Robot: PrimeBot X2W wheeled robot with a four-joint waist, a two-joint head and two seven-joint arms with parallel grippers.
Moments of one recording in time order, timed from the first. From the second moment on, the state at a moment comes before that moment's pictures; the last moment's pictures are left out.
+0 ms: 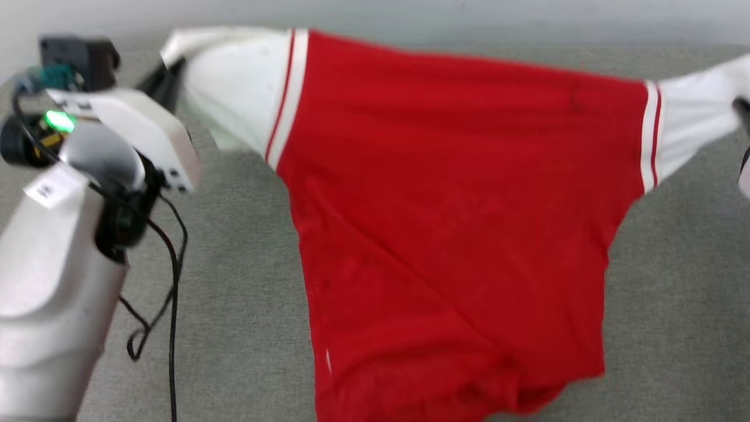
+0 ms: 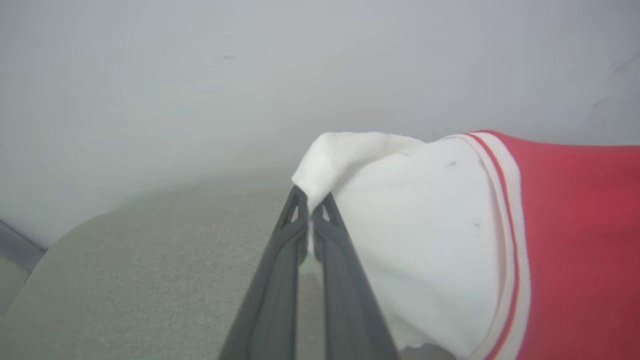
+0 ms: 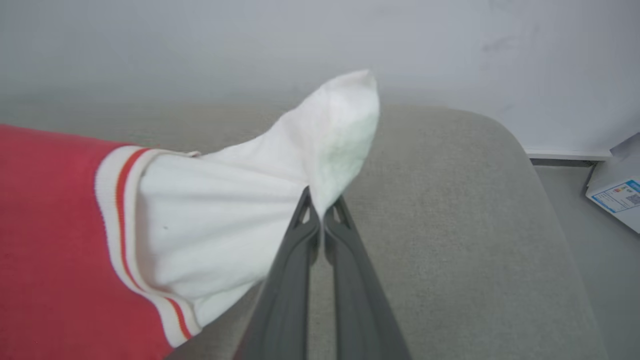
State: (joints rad) left arm -0.74 0.48 -0.34 0.27 -0.59 0.07 0.23; right arm -0.66 -0.39 -0.12 0.31 0.34 0.13 0.61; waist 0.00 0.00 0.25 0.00
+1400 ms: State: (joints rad) left arm -1.51 0.42 -0.32 0.95 -0.53 -0.10 -0.18; right arm -1.50 -0.34 0.06 0.78 0.23 0.13 0.07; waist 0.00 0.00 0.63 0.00
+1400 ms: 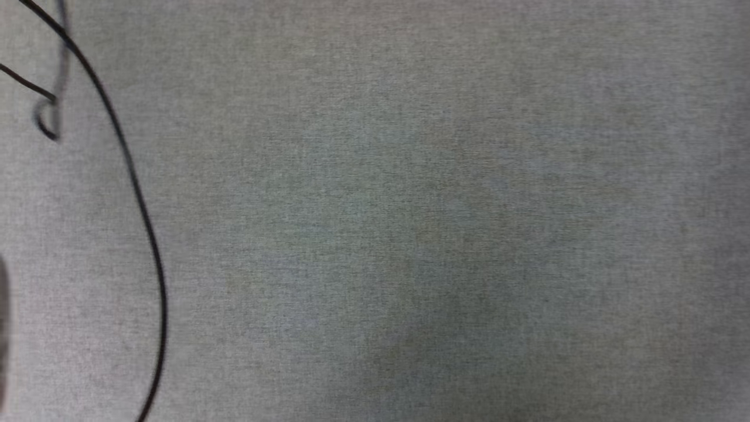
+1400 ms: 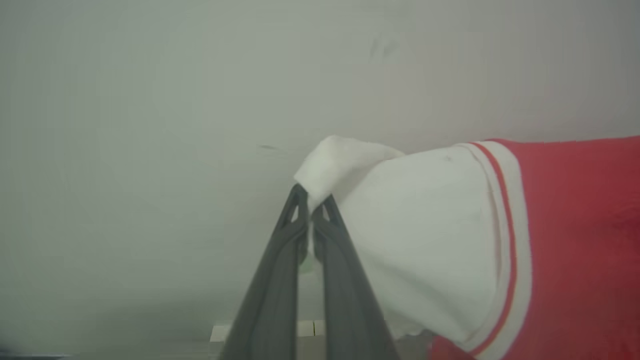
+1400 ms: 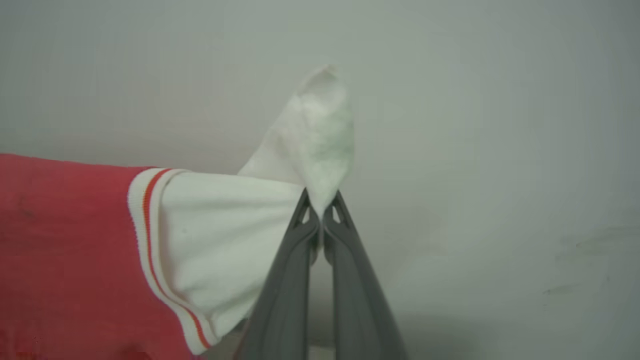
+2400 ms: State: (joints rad) left arm -0.41 0.40 -0.29 0.65 -0.80 -0.11 -0.26; right arm -0.32 -0.27 0.01 0.43 0.53 0.13 0.02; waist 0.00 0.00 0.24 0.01
